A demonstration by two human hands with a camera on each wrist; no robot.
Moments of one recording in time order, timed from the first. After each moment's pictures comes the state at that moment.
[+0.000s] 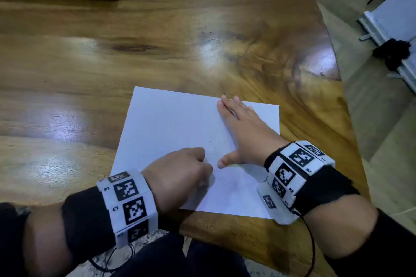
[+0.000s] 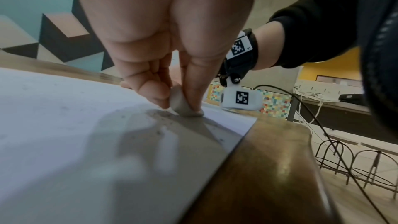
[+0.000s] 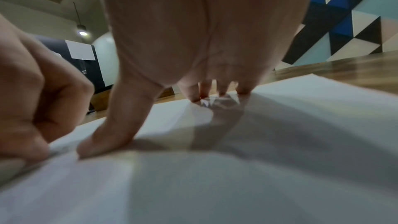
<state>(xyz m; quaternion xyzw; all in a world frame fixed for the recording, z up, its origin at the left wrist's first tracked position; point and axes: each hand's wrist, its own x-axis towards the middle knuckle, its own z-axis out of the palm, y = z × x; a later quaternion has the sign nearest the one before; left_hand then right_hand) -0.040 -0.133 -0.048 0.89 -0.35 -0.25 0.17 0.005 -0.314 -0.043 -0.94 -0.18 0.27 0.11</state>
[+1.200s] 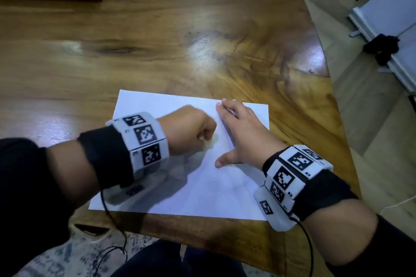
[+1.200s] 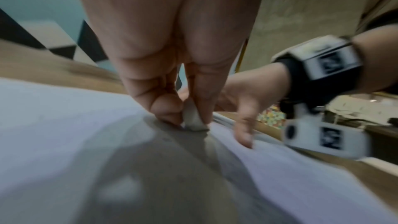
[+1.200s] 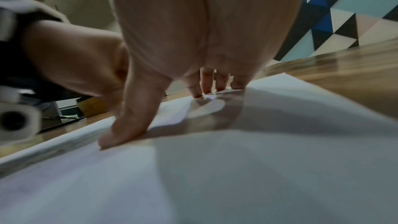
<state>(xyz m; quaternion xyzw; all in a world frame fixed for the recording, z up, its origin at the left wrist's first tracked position) 0.034 -0.171 -0.032 0.90 -0.30 -0.27 0.17 0.000 -0.330 -0.043 -0.94 -0.12 0.26 0.18</state>
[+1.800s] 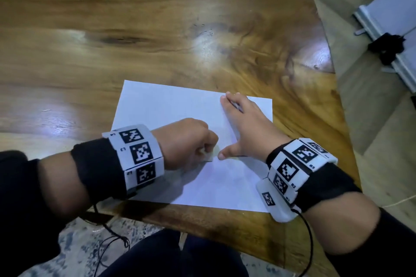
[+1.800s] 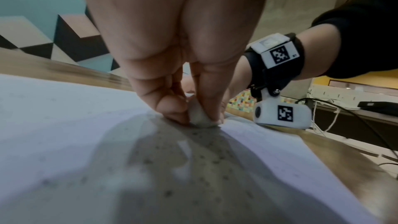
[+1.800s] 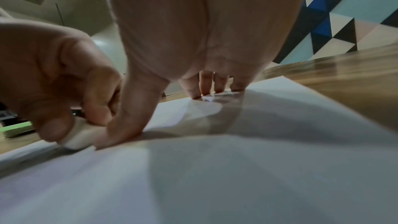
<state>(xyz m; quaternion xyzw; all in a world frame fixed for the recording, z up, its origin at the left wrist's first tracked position) 0.002 -0.160 -0.038 0.87 -0.35 -0.28 0.18 -0.002 -0.329 -0.042 -0.94 -0.13 0.26 0.16</state>
